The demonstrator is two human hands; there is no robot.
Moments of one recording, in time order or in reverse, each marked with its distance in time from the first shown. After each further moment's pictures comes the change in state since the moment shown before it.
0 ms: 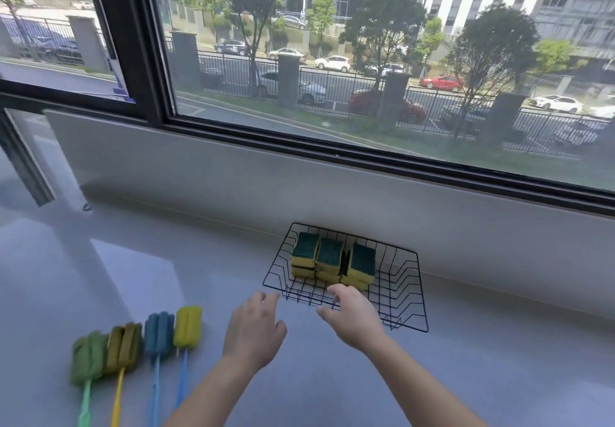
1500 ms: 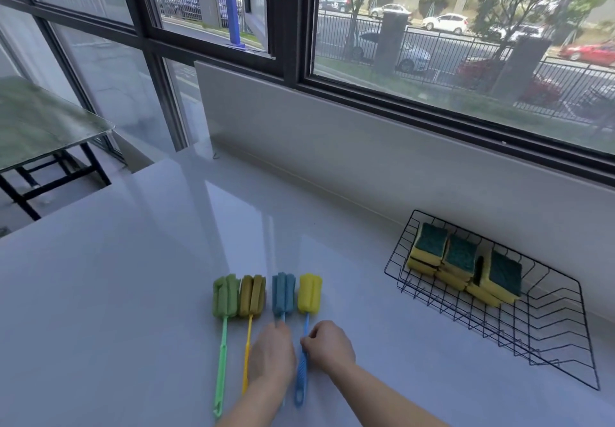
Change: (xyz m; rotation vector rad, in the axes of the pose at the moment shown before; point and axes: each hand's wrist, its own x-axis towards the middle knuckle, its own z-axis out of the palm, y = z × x) left_hand -0.074 -0.177 0.023 0.022 -0.142 -0.645; right_hand -0.009 -0.167 0.218 0.007 -0.440 0.117
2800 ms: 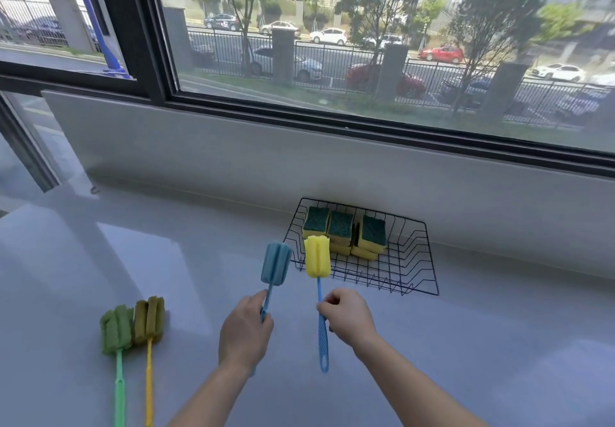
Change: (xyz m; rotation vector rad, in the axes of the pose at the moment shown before) left_hand -0.065 0.117 -0.019 -0.340 0.132 0.499; right_hand -0.090 0.142 -0.142 0.483 0.391 0.029
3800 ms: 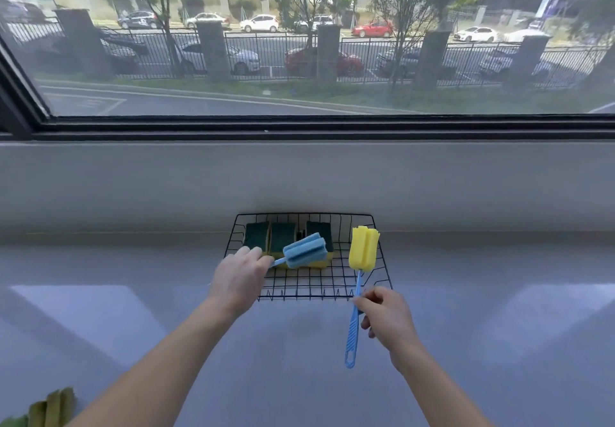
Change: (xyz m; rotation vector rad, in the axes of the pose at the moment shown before) left_hand 0.152 0.111 0.041 0.557 -0.136 0.690; right_hand 0.035 0.079 -0.120 0.410 0.270 0.157
